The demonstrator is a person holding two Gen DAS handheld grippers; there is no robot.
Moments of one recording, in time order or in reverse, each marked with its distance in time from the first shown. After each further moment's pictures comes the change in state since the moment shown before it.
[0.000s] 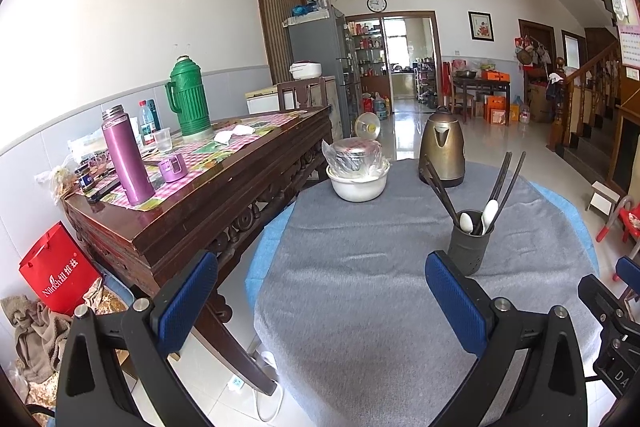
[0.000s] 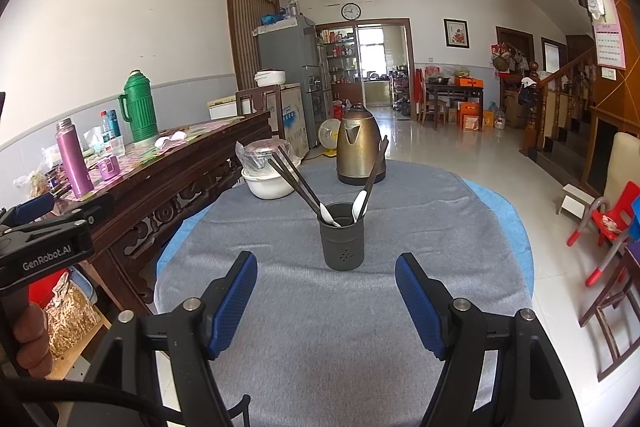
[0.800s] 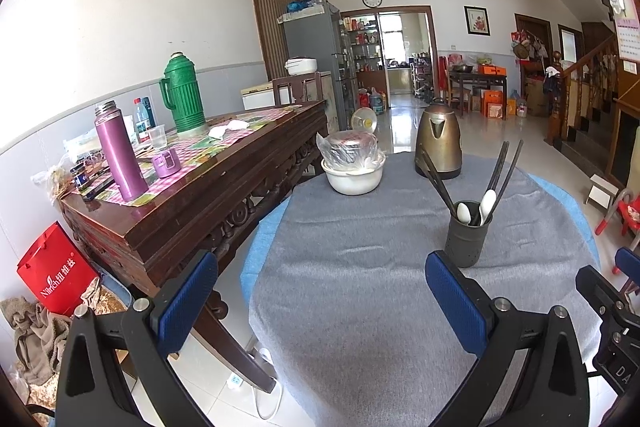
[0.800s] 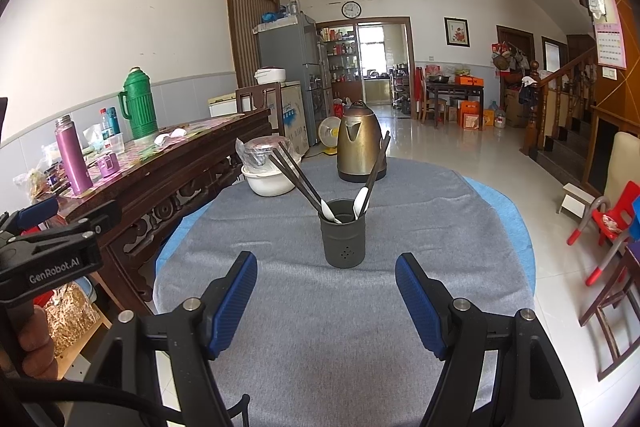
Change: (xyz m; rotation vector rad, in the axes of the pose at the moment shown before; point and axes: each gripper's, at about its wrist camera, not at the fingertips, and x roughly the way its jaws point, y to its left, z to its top) left arm 0.010 -0.009 -0.011 0.019 0.013 -0.012; right arm 0.005 0.004 -0.003 -0.002 0.003 -0.003
